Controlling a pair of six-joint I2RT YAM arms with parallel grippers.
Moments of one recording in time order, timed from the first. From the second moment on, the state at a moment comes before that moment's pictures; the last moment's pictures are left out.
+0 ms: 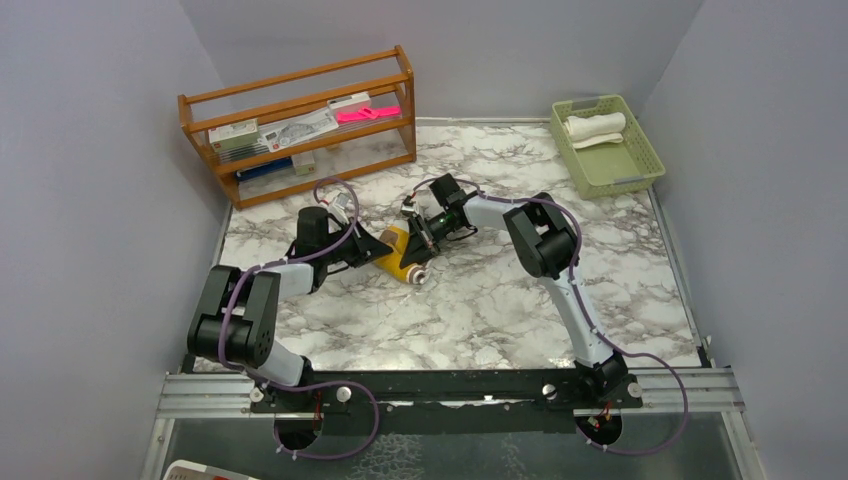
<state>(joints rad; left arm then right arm) -0.16 1.50 0.52 0.43 0.68 -0.80 0.59 2.50 1.72 -0.38 -1.26 0.38</state>
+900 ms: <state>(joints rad) -0.16 1.75 0.50 0.73 0.66 -0.79 0.61 2.31 1.66 -0.47 -0.92 0.32</state>
